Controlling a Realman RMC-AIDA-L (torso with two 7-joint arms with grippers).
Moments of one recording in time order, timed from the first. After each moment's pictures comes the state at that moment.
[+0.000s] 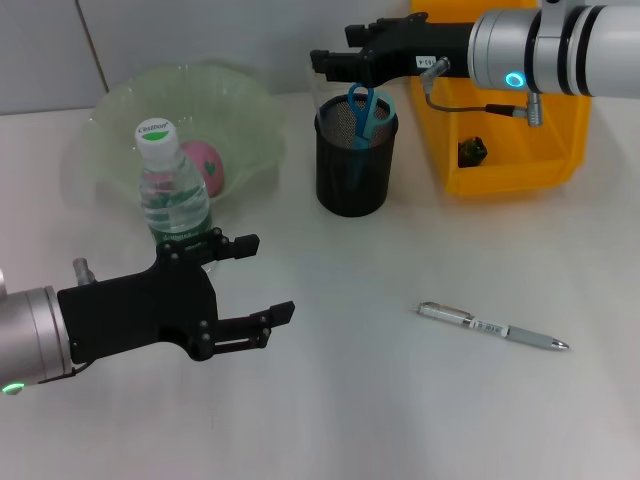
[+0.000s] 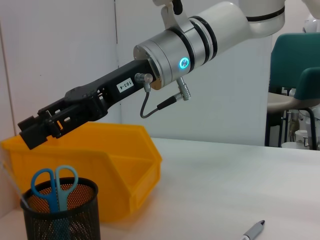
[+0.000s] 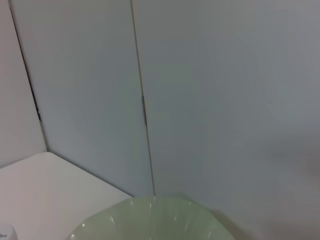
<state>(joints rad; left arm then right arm) -0.23 -2.07 1.39 0.98 1.49 1.32 -1.24 0.74 2.08 -1.11 -0.83 -1.87 -0.88 1.82</state>
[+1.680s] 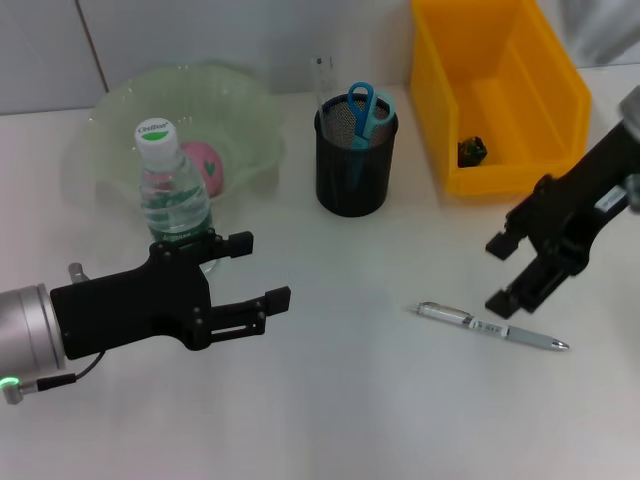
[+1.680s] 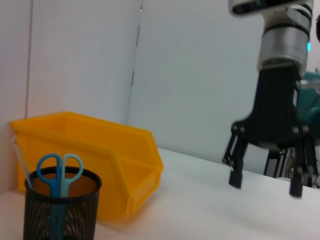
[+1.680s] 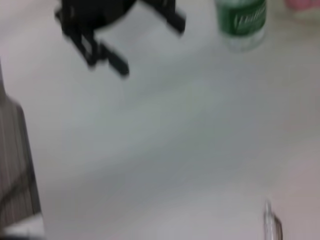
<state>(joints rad) -0.25 -2.07 1.35 0.91 1.46 1.36 -1.37 0.82 1.95 -1.03 -1.13 -2.46 -1.96 2.06</state>
